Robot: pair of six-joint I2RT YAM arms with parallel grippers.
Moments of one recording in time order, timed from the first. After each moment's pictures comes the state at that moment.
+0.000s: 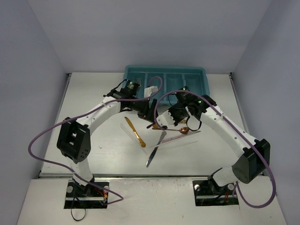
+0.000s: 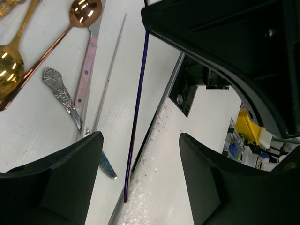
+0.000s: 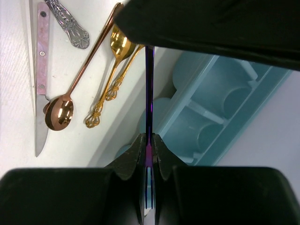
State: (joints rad) left arm -0.54 1.77 1.49 -0.60 0.95 -0.25; right arm 0.56 1.44 1.31 -0.89 -0.24 -1.63
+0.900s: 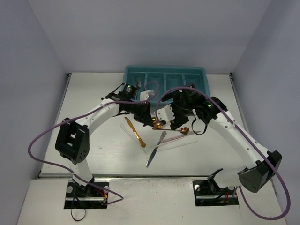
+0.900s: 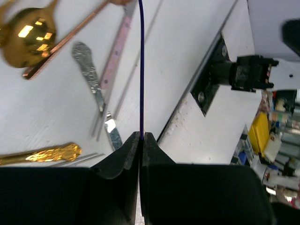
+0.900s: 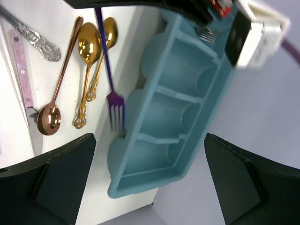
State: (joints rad) left arm -0.52 1.76 1.40 -0.63 0.86 -0.24; right arm 0.61 1.34 1.37 -0.86 -0.20 -1.43
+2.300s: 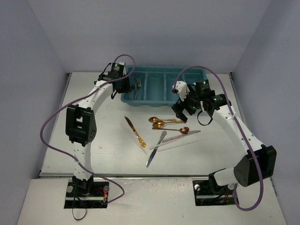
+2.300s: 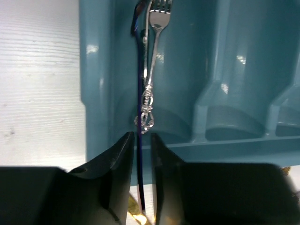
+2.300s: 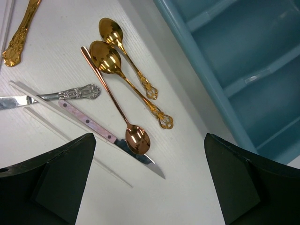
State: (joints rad) left arm -0.30 2.04 1.82 -0.60 0.06 -0.42; right arm 0.33 1.37 1.24 -0.70 -0.33 -0.57
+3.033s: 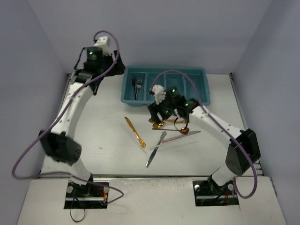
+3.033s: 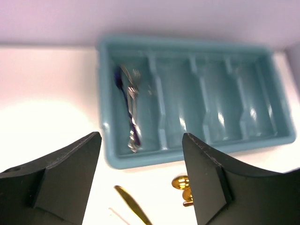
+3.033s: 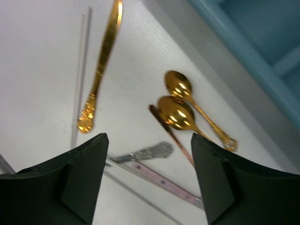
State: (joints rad) left arm -0.27 1.71 1.86 -0.57 0.07 -0.31; right arm 0.61 1.56 1.24 -0.47 -0.22 -0.09
